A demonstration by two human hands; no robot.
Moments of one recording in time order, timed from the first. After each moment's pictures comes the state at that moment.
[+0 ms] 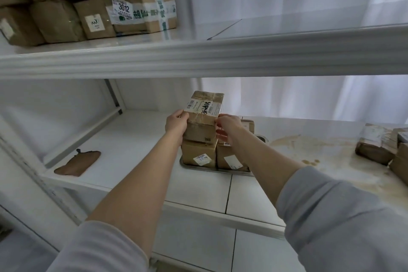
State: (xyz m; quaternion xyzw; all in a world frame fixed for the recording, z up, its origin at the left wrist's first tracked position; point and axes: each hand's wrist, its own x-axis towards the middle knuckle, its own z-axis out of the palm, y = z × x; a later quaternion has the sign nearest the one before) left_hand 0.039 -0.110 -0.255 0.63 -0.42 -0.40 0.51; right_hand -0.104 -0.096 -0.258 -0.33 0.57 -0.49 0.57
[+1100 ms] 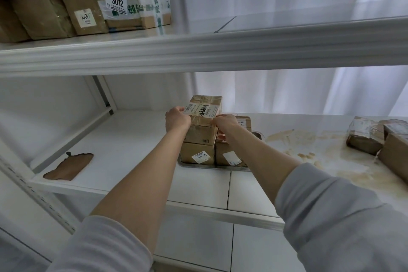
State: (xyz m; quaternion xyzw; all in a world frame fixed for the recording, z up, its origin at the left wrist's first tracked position) left_hand 0.038 -0.123 -0.258 0.71 -0.53 -0.22 0.41; right_hand -0.093 -0.086 -0.257 -0.40 0.64 -0.44 0.49
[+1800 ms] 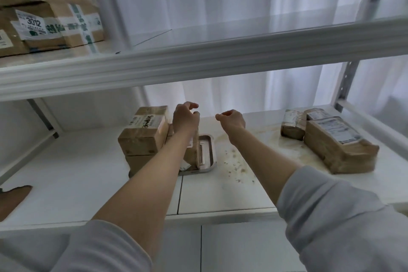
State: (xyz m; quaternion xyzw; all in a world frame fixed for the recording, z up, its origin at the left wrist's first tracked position) left_hand -0.129 -0.085 -0.247 0.56 -0.70 -0.18 0.41; right_hand -0.246 -0.029 -0.253 -0.35 0.70 -0.53 0.33
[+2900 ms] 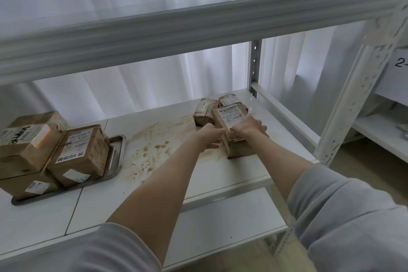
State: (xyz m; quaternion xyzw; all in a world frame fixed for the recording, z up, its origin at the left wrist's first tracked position) left_hand -0.426 0.038 -0.315 0.46 -0.69 -0.55 0.08; right_hand -0.536 0.100 -0.314 -0.25 0.90 -0.29 0.21
